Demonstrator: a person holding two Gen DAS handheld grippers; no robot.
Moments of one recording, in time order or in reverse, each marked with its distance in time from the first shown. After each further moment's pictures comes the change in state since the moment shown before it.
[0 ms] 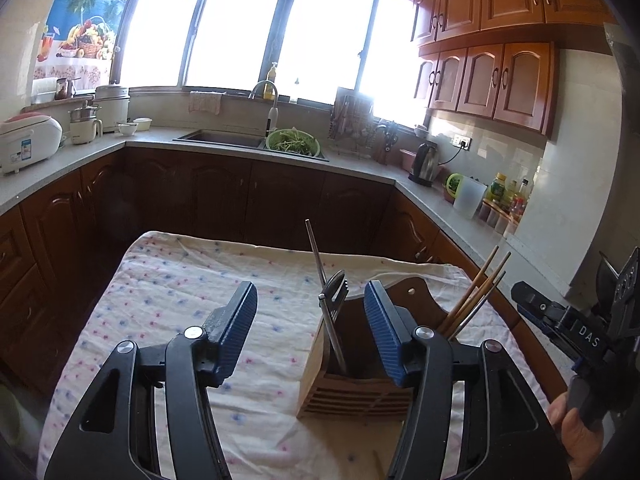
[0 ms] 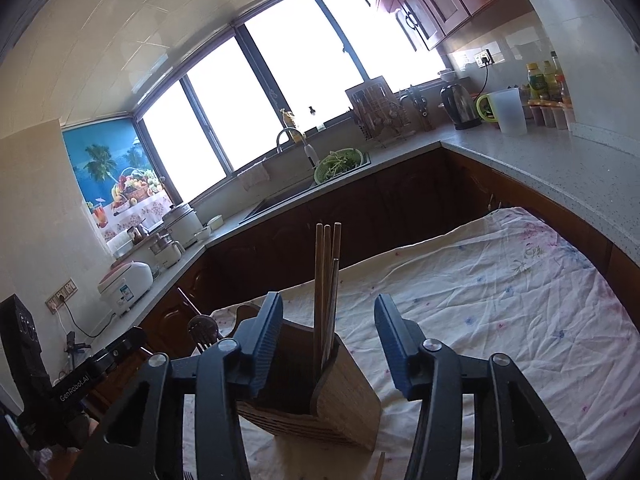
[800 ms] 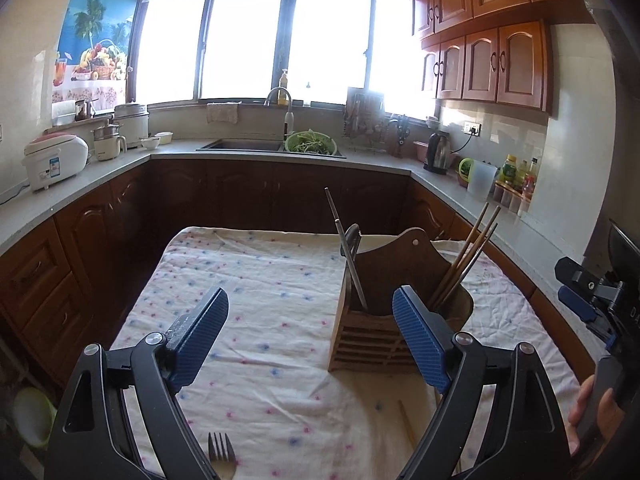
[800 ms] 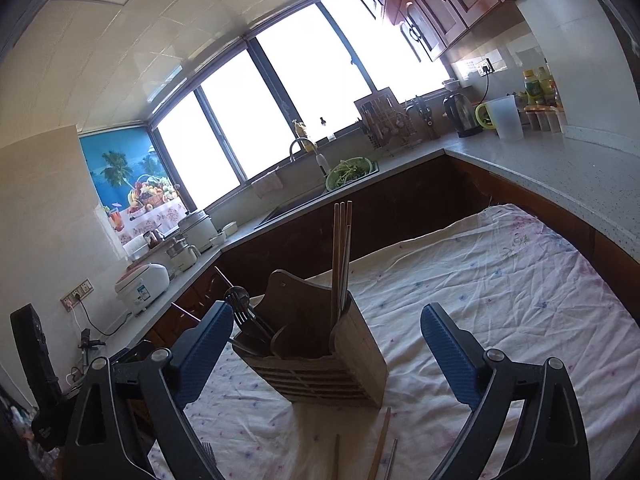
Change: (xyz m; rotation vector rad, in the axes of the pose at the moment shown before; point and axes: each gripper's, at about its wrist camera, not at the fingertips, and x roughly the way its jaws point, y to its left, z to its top) left arm -0.061 0.000 -0.038 0.071 -0.017 0.092; right arm -0.061 0.004 -0.030 -0.001 -0.036 0.041
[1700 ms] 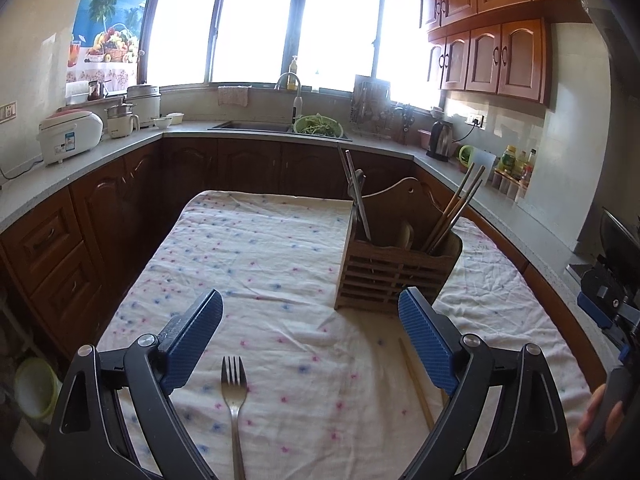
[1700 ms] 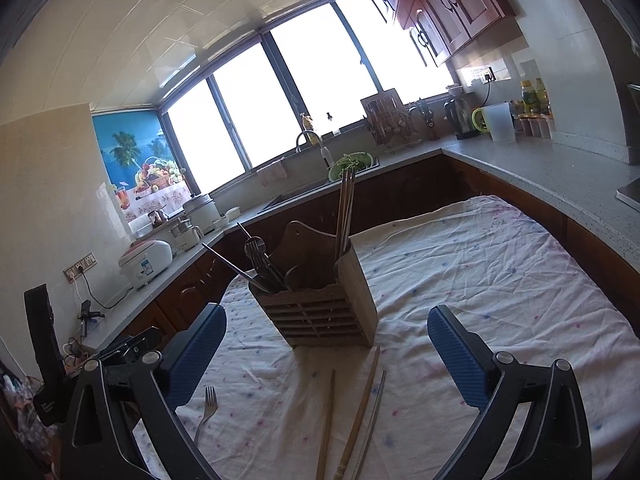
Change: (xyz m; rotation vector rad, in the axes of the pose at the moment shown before) left arm -0.052 0.010 -0.055 -0.029 0.048 0.011; right arm -0.071 0.013 -0.049 -0.073 0.011 -0.017
